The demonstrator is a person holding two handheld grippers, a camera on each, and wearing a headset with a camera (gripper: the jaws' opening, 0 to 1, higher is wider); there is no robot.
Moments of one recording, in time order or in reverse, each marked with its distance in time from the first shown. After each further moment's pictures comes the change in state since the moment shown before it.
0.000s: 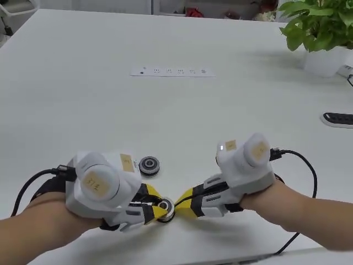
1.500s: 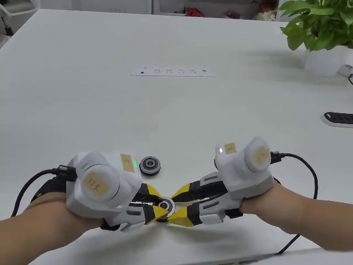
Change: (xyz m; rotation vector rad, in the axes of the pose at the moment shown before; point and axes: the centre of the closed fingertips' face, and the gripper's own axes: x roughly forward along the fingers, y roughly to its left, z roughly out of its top) left arm -0.001 0.000 0.000 -0.003 -0.002 -0.003; right arm 0.005 0.014 0.007 -0.121 -0.027 0.010
